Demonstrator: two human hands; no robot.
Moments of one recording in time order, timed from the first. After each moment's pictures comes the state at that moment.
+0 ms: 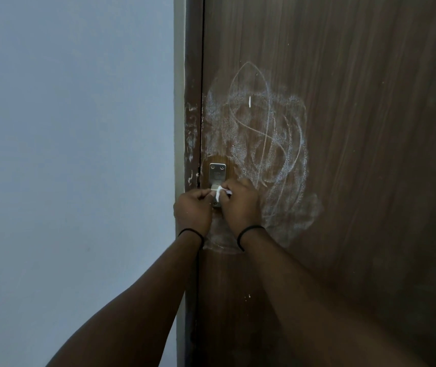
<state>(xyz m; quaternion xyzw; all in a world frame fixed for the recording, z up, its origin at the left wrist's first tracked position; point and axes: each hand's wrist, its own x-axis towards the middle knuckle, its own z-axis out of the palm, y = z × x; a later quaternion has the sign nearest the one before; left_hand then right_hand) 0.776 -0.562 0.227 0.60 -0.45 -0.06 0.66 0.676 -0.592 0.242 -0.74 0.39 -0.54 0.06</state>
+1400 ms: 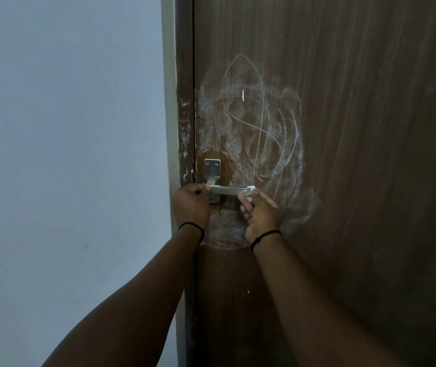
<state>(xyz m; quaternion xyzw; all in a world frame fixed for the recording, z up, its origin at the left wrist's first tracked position) 0.762 -0.566 0.233 0.62 -0.42 -0.01 0.67 0.642 -0.600 0.228 -0.26 0.33 -0.67 0.61</state>
